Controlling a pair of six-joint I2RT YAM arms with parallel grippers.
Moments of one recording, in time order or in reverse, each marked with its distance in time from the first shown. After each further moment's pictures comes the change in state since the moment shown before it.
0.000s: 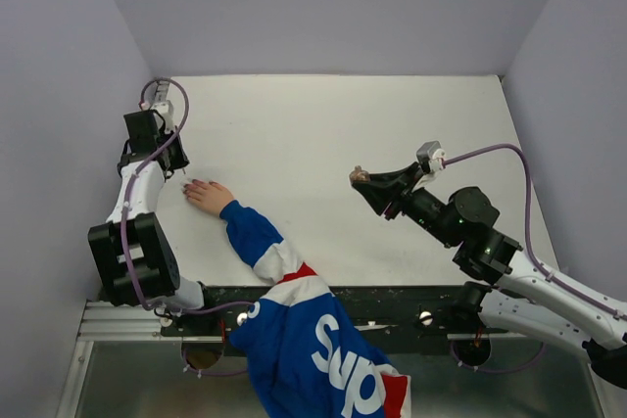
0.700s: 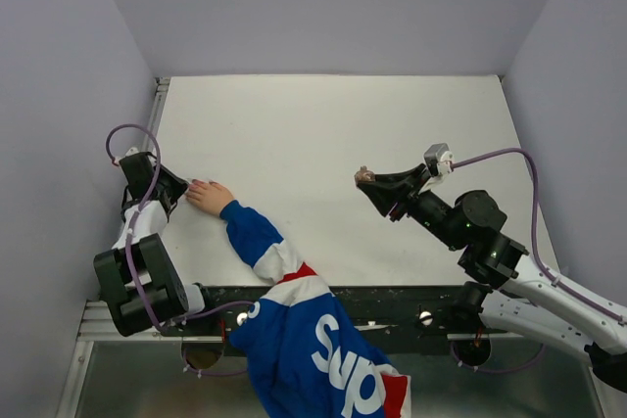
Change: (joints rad) left arm 0.095 -0.180 -0.401 0.280 0.018 -0.606; right arm 0.000 -0.051 -0.011 -0.017 0.006 -0.001
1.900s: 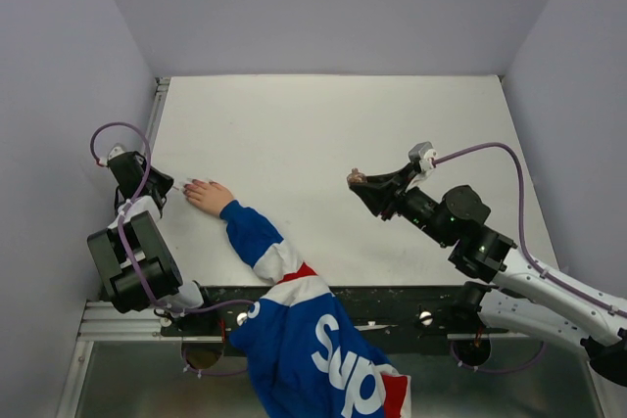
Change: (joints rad) left arm 0.113 0.125 0.018 0.193 -0.035 0.008; right arm 0.000 0.075 -0.001 0.003 0.000 -0.002
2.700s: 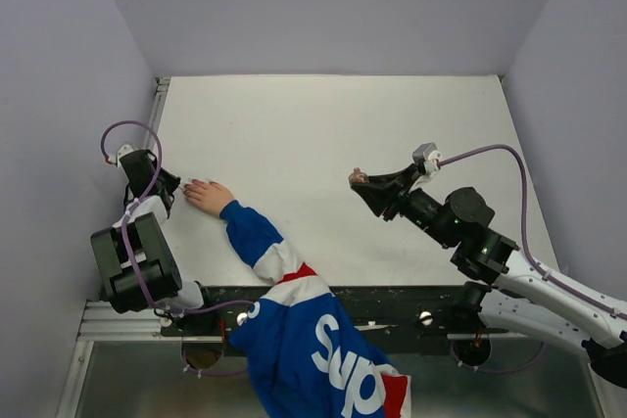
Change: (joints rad) left arm -0.071 -0.008 -0.022 0.040 -0.094 -0.005; right arm 0.000 -0.012 -0.009 0.016 0.000 0.000
